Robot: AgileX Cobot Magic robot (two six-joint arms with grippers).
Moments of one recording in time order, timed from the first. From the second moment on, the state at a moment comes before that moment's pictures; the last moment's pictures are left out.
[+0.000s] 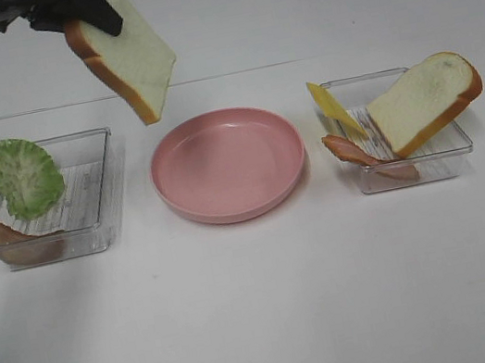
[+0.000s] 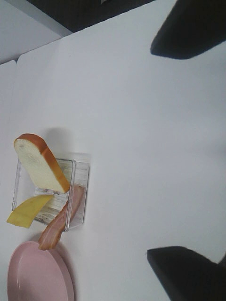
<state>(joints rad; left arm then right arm) -0.18 2.14 -2.05 -0.59 1.17 0.26 -0.04 0.00 -0.50 0.06 1.06 -0.05</state>
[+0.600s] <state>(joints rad) -0.16 2.51 -2.05 -1.24 1.11 0.67 -0.04 0.00 -0.50 0.06 1.06 -0.05</state>
